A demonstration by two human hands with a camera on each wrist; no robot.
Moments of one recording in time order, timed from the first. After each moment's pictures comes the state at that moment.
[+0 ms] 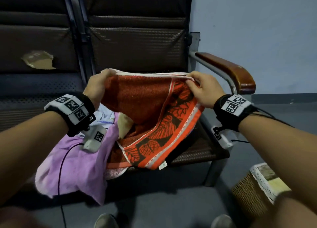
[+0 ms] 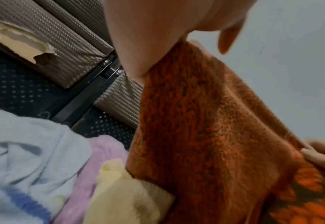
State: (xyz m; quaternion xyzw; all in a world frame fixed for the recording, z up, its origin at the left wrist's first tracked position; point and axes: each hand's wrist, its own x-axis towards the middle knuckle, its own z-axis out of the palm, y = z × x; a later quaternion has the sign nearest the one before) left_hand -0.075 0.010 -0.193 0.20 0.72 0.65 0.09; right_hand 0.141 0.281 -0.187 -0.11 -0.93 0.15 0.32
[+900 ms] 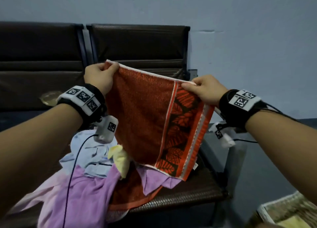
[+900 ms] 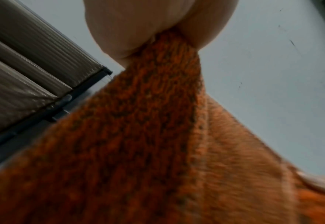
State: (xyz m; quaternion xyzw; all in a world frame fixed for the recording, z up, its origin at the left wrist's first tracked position) left_hand -0.101 0.048 -0.051 0.20 0.73 0.64 -0.13; right_hand 0.110 0.305 -0.060 -0.17 -0.91 0.28 0.25
